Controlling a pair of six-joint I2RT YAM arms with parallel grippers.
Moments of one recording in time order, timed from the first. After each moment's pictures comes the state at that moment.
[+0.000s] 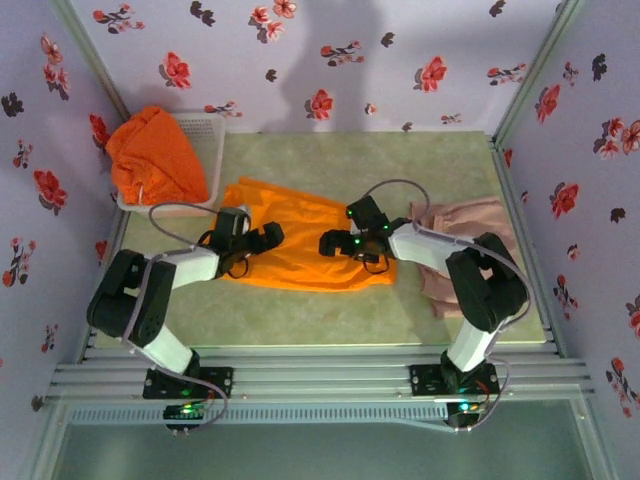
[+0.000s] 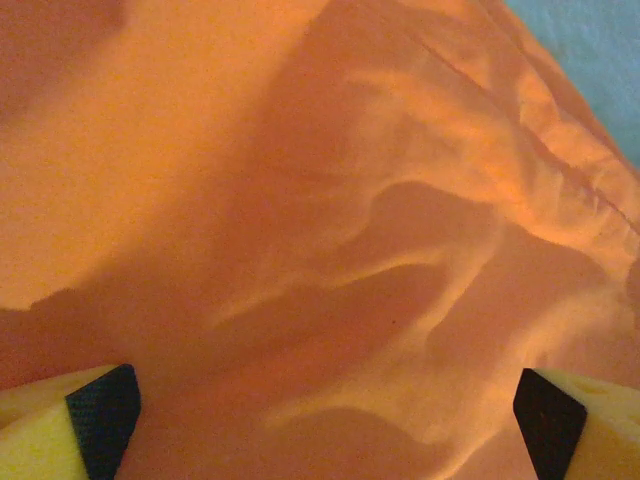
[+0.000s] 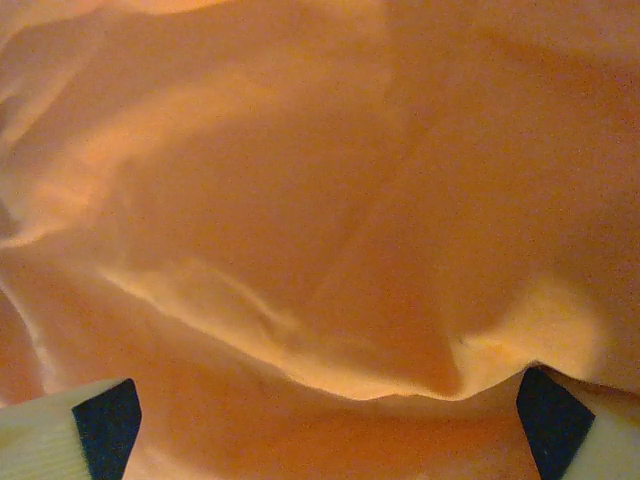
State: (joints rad) left arm -0.39 1.59 0.65 0.18 0.13 -0.69; right arm 0.61 1.73 1.01 -0.31 -0.22 0.63
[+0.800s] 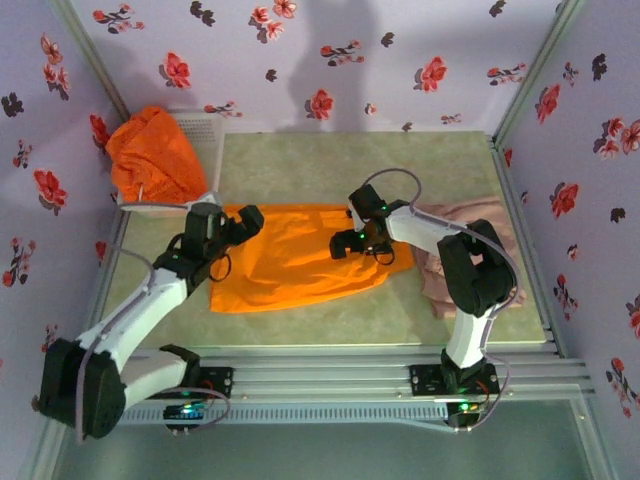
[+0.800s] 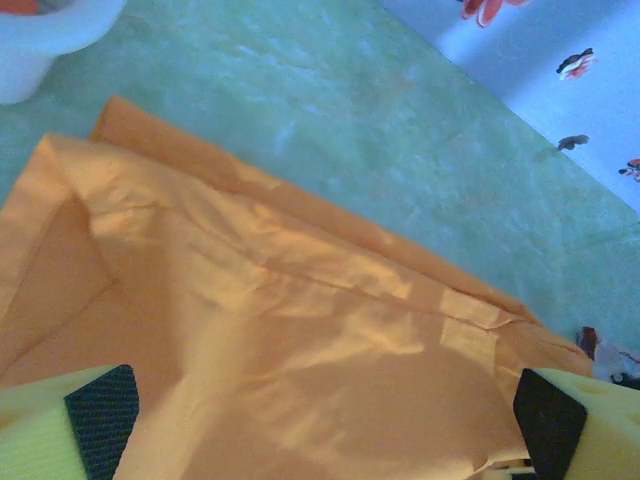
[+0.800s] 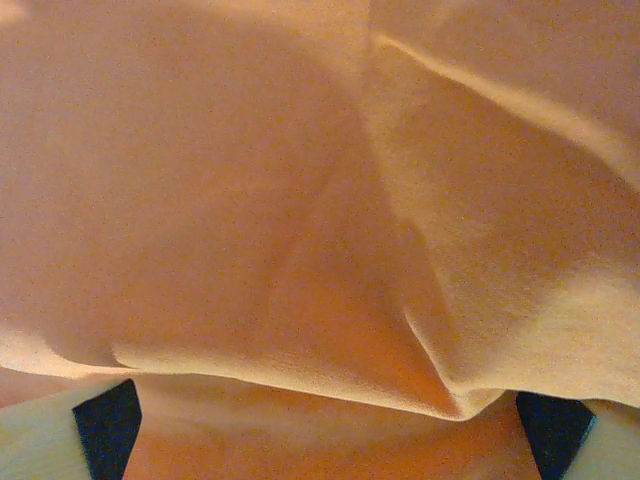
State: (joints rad) left arm -0.40 1.13 0.71 -0.16 -0.05 -0.76; right arm 0.54 1.84 1.18 -0.59 -0.18 0.34
